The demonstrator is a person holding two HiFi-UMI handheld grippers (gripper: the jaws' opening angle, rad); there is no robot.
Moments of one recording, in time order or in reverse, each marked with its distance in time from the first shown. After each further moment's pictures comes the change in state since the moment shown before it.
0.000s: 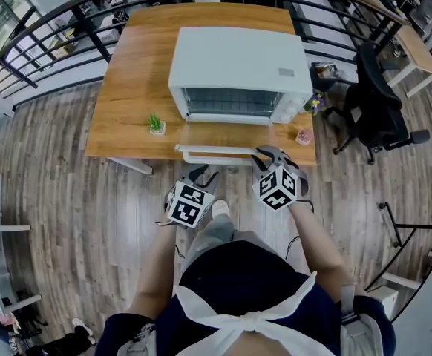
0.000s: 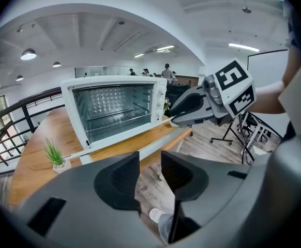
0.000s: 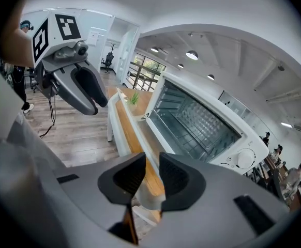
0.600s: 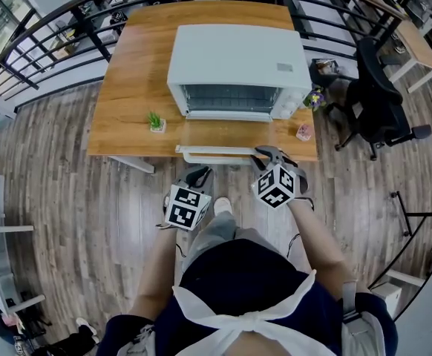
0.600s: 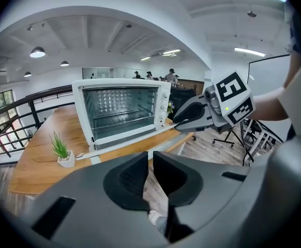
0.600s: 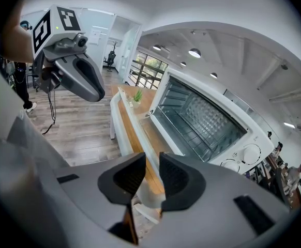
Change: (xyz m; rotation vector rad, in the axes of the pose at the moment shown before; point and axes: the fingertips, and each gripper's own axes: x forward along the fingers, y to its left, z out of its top) left arm -0.013 0.002 -0.006 -0.063 -0.037 0.042; right arm 0.005 0.013 -0.011 -0.010 0.020 0.028
